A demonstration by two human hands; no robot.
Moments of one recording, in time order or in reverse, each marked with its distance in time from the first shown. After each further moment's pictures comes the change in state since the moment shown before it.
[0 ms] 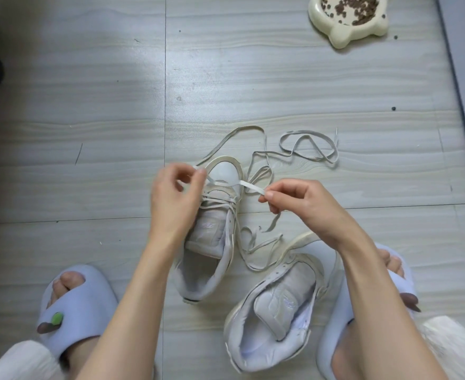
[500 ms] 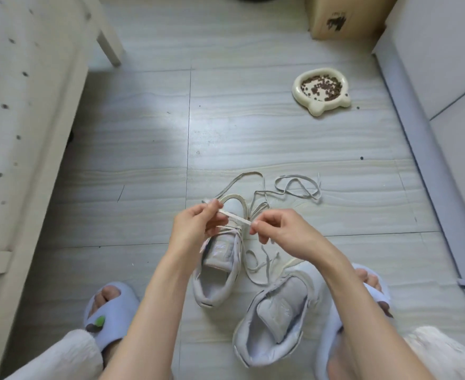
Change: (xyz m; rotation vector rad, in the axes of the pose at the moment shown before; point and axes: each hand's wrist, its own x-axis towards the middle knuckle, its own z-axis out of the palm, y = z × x) left_hand -0.037 0.061 -0.037 -0.554 -0.213 -0.375; right_hand -0.041 -0.058 0.029 -0.302 -0.019 0.004
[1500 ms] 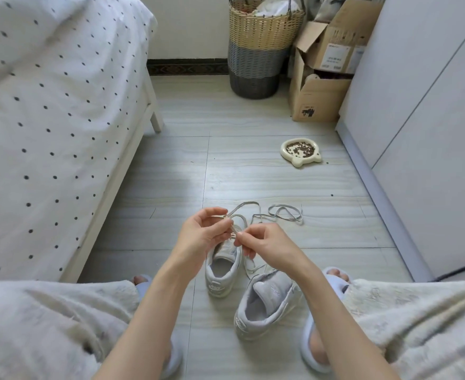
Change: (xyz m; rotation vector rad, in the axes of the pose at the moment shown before) left_hand -0.170 0.023 -0.033 -0.146 -0.216 0.282; right_hand -0.141 -0.055 0.060 0.053 0.085 -0.271
